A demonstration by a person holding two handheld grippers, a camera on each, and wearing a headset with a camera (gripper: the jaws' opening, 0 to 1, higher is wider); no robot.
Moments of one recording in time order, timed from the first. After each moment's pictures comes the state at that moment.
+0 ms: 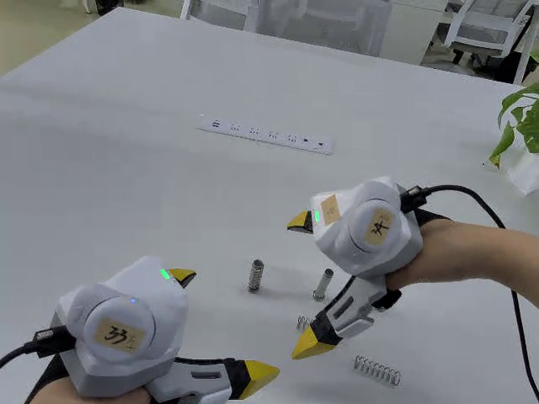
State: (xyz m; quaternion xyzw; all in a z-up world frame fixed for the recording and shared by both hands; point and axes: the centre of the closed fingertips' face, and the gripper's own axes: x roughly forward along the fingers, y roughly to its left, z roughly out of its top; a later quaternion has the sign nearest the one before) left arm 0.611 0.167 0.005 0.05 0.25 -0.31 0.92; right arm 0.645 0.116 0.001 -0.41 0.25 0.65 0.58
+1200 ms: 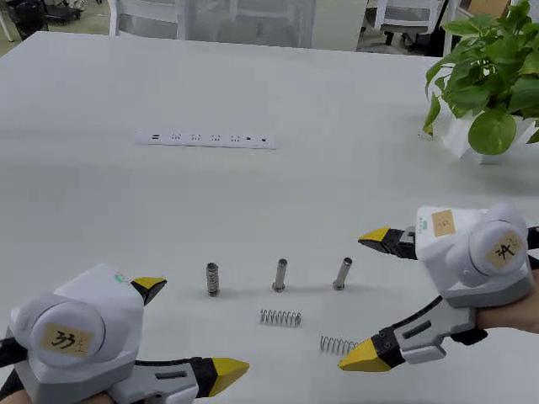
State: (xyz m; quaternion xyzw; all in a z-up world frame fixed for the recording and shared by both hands) left arm 0.610 0.149 0.006 0.07 0.26 -0.35 0.90; right arm 0.623 -0.006 0.014 -0.27 0.28 0.54 0.75
